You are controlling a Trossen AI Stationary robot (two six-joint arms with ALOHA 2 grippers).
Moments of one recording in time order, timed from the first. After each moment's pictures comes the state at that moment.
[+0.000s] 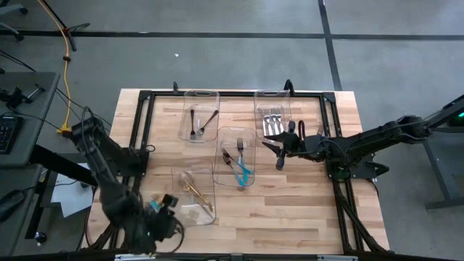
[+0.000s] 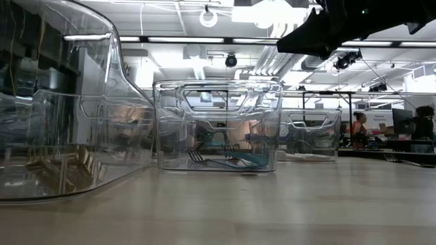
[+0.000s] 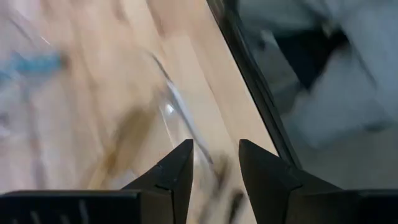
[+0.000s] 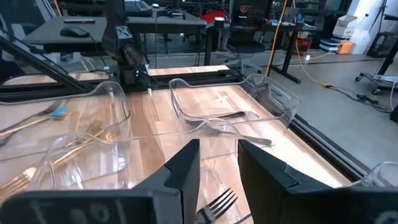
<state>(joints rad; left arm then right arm) -0.99 1.52 1.30 -0.84 -0.39 -0.51 0.15 1.05 0.47 0.39 0.48 0.03</state>
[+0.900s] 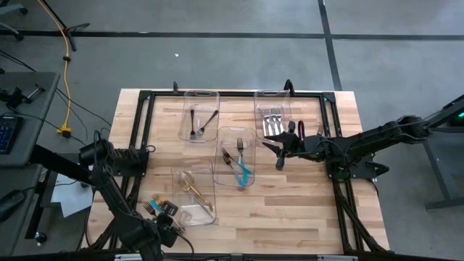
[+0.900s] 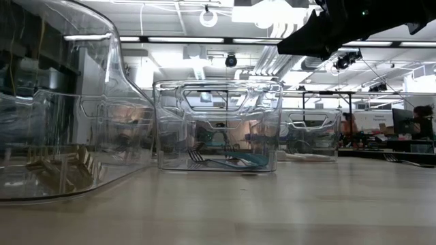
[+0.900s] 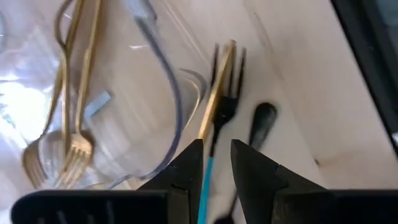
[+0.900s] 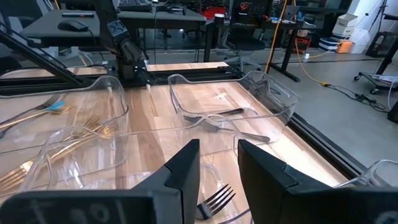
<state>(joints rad) -1.04 1.81 1.32 -1.06 -0.28 -0.54 0.15 1.05 0.48 0.37 0.48 0.02</state>
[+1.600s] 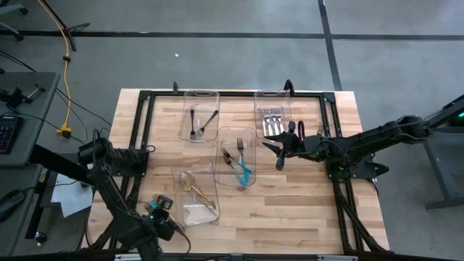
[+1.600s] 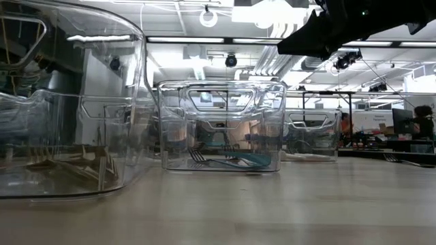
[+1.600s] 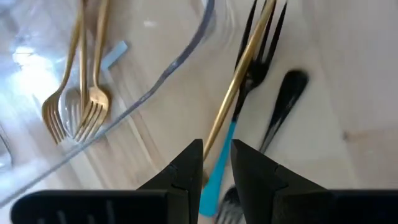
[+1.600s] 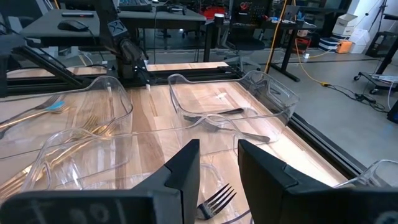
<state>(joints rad) -1.06 1.79 1.31 -1.18 -0.30 -0.64 0.16 1.05 0.48 0.37 0.48 0.02</state>
